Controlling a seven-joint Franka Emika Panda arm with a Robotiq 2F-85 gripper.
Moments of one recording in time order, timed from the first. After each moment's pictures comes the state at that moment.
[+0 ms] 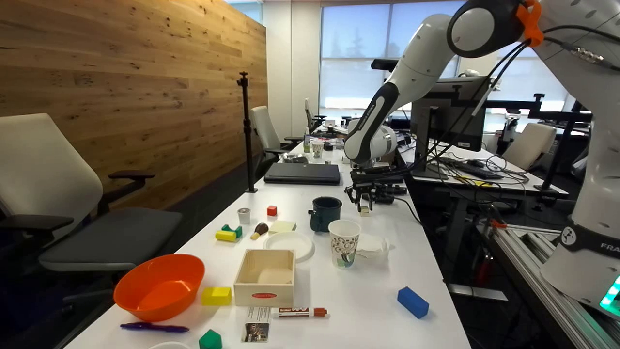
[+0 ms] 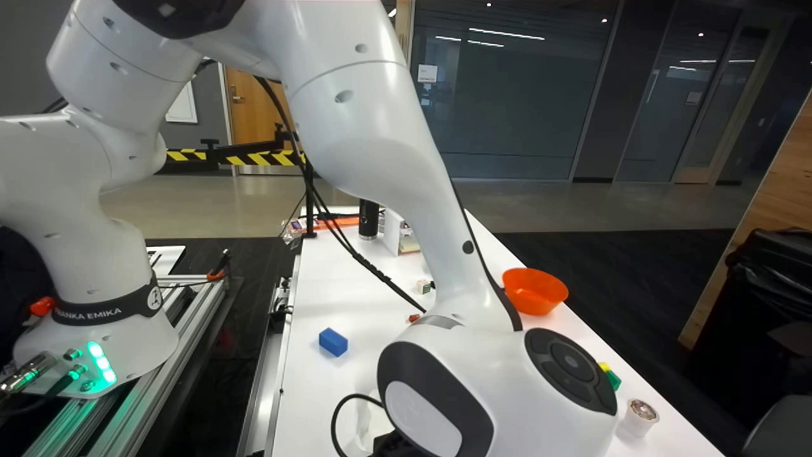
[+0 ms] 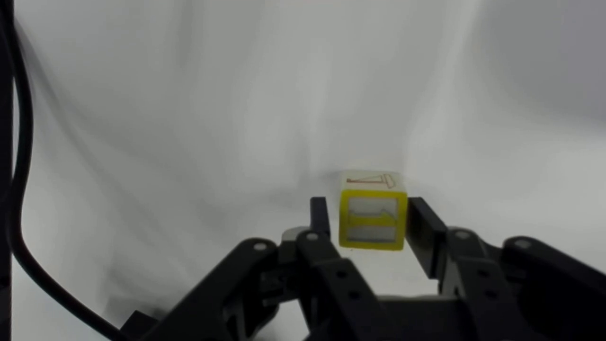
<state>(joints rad) -0.27 0.73 -0.35 -1.92 0.23 2.51 0.51</state>
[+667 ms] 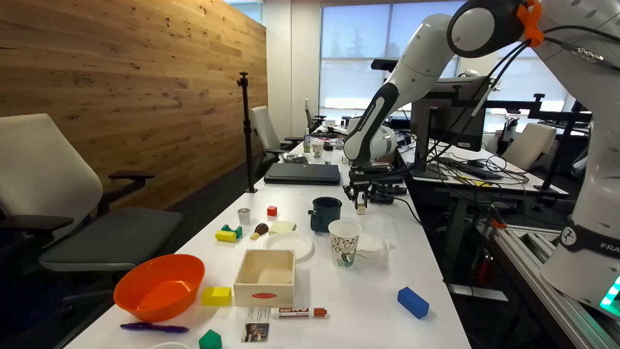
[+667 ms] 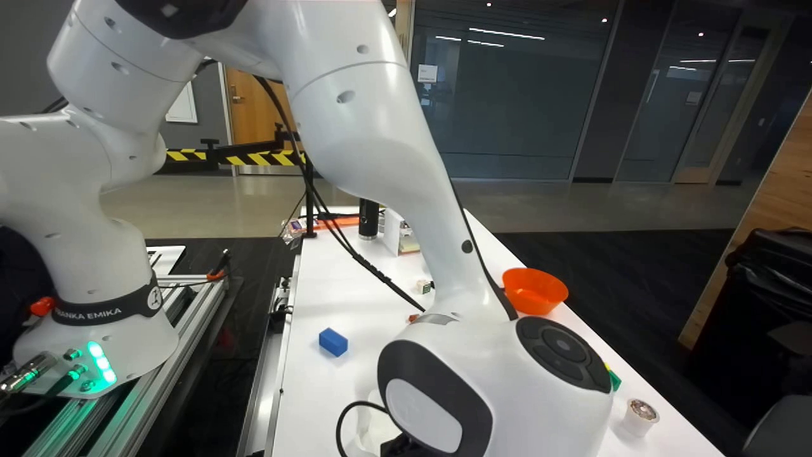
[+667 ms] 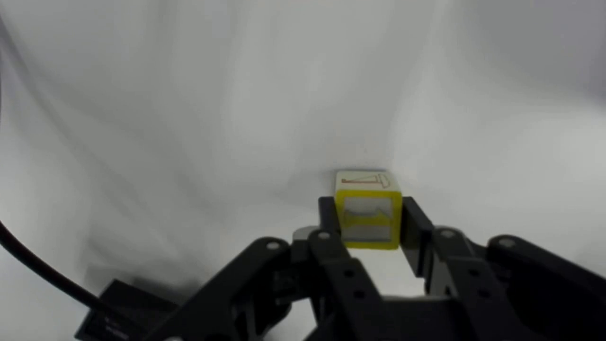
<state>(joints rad) -0.26 0.73 -0.35 -1.93 0.23 2.61 0.50</state>
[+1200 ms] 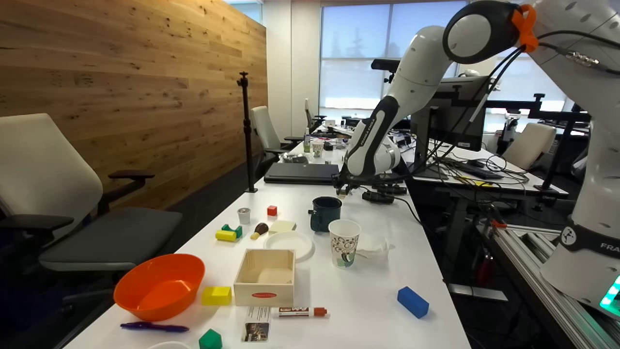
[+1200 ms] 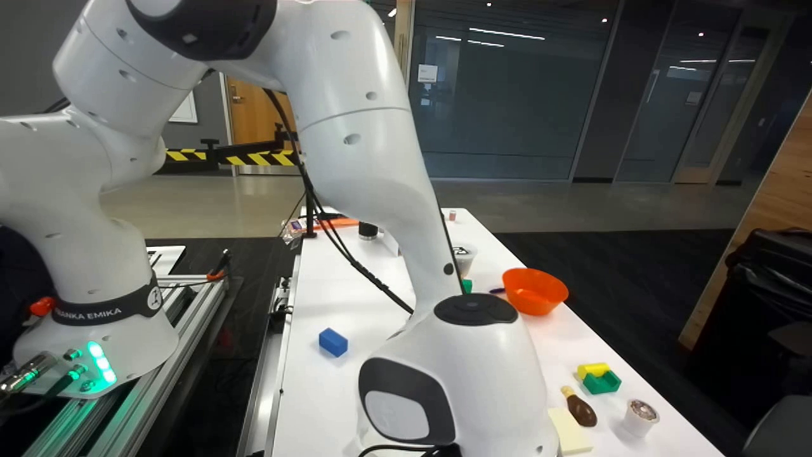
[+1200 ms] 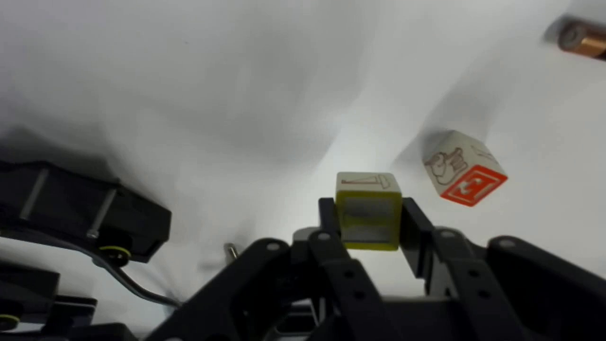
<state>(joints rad) -0.26 0.78 -0.31 -1.99 0.24 3.21 0.49</state>
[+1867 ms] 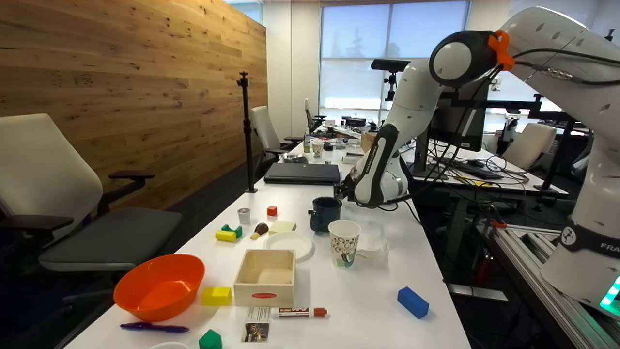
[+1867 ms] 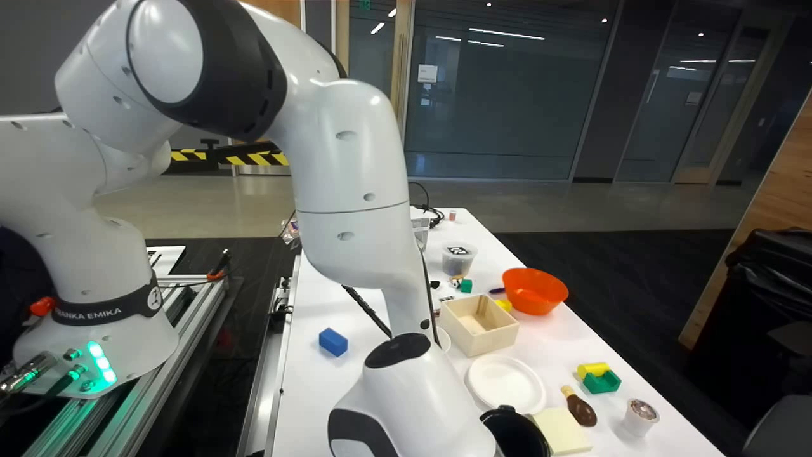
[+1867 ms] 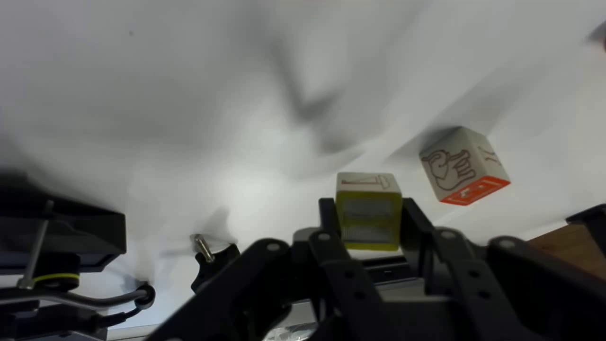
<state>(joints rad) -0.39 0.93 -0.15 -2.00 0.24 3.68 0.39</state>
